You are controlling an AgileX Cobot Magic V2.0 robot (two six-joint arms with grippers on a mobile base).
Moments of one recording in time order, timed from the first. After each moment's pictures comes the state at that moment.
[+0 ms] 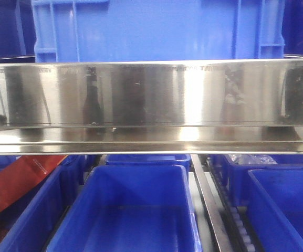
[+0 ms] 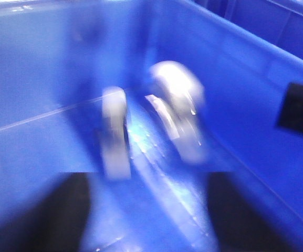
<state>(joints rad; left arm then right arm) -0.38 1.77 -1.81 -0.33 0.62 0.25 0.30 1.62 -1.57 0.10 0.31 -0.04</state>
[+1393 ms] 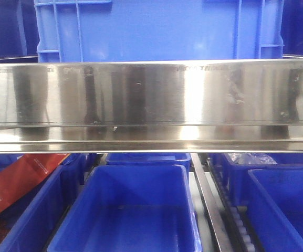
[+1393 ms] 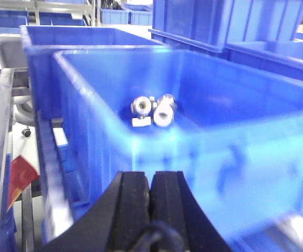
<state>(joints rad) -0.36 0.76 -0.73 -0.35 0.21 0.26 0.24 0.69 -0.71 0.10 0.15 -0.04</state>
